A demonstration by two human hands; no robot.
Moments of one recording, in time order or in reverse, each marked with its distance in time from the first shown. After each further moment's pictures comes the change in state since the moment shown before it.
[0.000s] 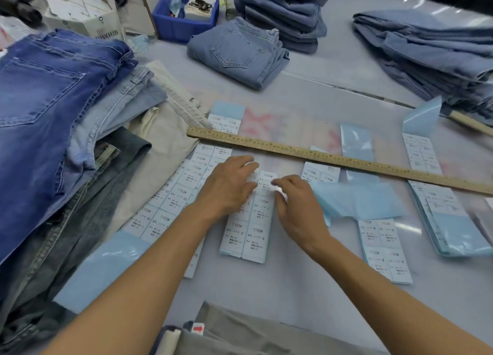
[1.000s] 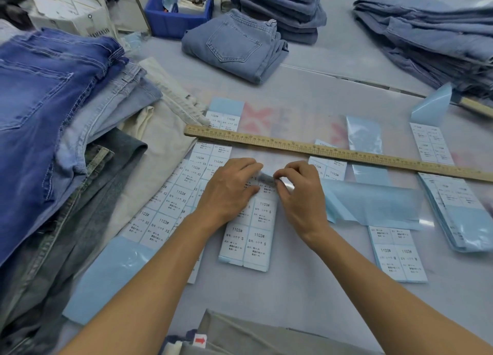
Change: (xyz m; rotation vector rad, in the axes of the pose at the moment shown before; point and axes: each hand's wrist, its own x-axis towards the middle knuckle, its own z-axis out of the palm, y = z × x) left_hand -0.008 -0.002 0.013 -0.106 0.113 0.038; right_hand 0.018 0.010 0.019 0.078 0.305 -0.051
